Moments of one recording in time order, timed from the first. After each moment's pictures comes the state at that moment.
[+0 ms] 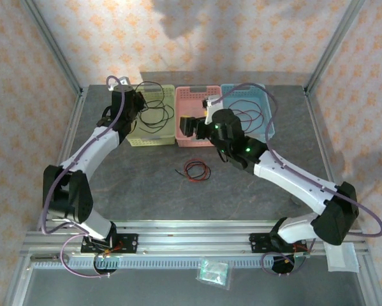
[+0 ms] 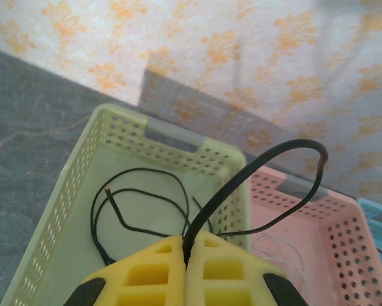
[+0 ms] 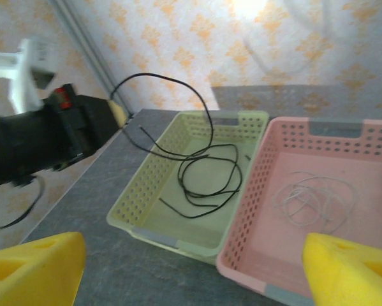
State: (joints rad) left arm -0.15 1.58 1.23 -0.09 -0.17 -0.55; right arm 0.81 1.37 1.20 -0.11 0.20 0.38
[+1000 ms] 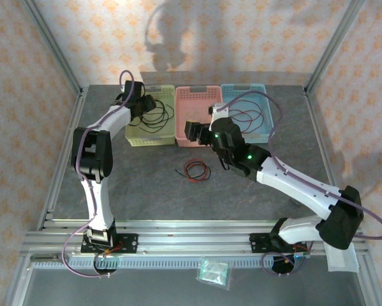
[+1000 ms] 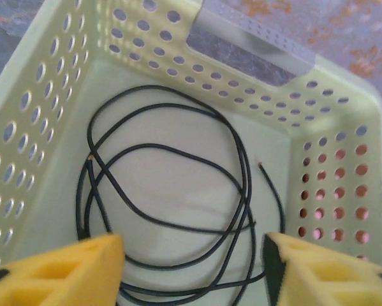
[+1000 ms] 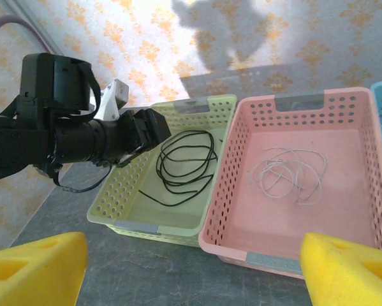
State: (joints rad) left arm -0.09 2.07 1.61 -0.31 -0.02 -0.59; right arm 0.85 1.30 1.12 -0.16 0.36 0.49
